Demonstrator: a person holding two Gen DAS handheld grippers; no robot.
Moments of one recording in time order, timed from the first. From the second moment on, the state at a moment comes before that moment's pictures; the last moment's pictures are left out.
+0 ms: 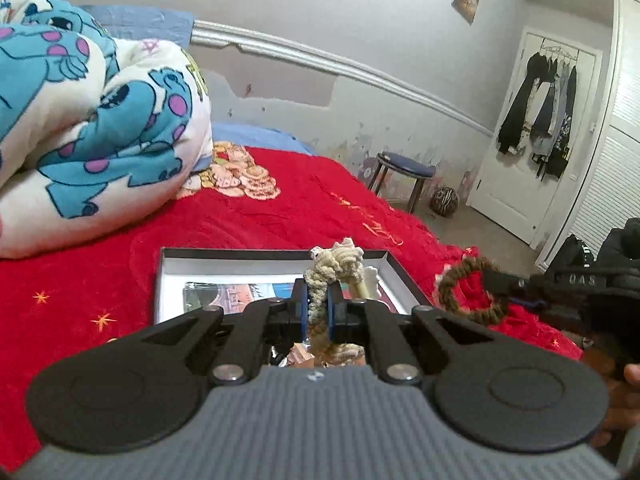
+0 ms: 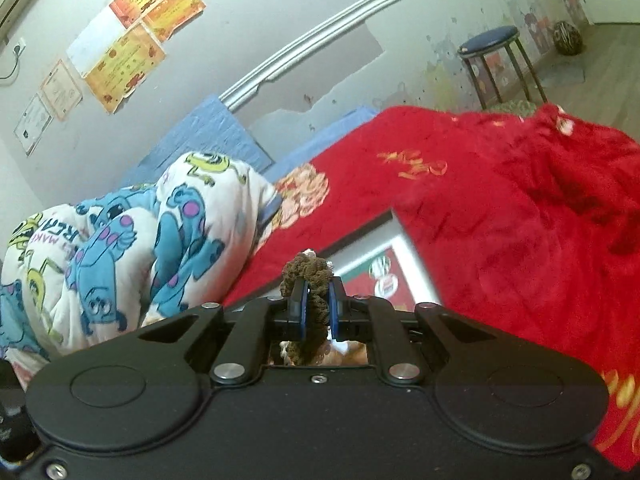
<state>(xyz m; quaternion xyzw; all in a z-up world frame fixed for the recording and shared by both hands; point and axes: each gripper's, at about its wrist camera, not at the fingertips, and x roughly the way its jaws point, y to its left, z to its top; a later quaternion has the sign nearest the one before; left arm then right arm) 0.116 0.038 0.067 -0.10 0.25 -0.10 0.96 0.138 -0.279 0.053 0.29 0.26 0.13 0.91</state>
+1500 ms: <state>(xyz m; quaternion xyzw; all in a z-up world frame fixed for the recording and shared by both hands) 0.198 -0.018 -0.018 -0.04 0.35 -0.04 0.94 0.222 -0.256 -0.014 0.24 0.32 0.11 0.91</state>
